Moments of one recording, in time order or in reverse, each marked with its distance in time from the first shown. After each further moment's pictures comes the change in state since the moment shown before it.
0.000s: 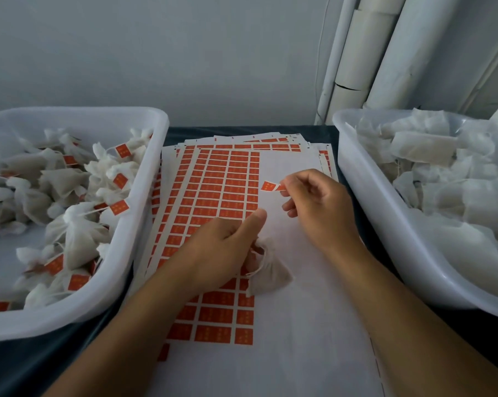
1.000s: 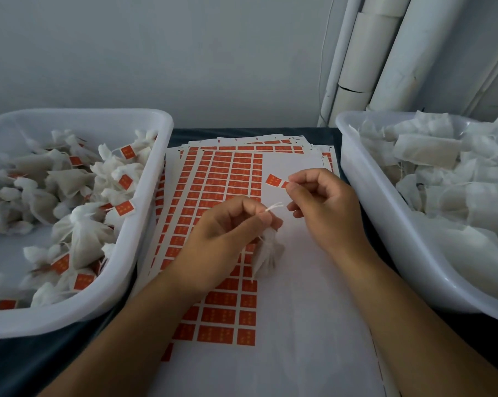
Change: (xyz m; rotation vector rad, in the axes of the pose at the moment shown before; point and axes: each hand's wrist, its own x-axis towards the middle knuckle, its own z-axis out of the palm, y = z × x) left_hand -0.008 0.010 0.001 -0.593 0.066 0.269; right_hand -0.003 -0.011 -0.006 0.112 -0.022 0.051
